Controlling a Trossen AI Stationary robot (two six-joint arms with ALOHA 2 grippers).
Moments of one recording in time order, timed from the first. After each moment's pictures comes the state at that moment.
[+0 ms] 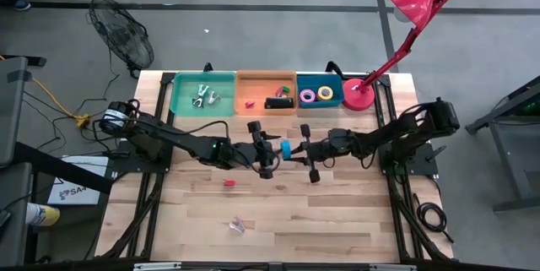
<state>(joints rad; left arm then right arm) -0.23 1.61 1.03 0.21 -0.64 0.18 0.05 1.58 0.48 0.99 -0.10 -0.21</state>
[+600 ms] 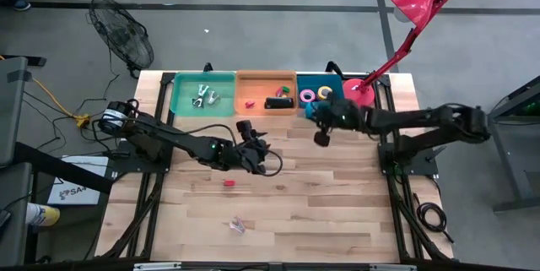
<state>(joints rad) -0.23 1.60 1.03 -0.10 -0.79 0.06 -0.26 1.23 0.52 0.20 0.14 -0.13</state>
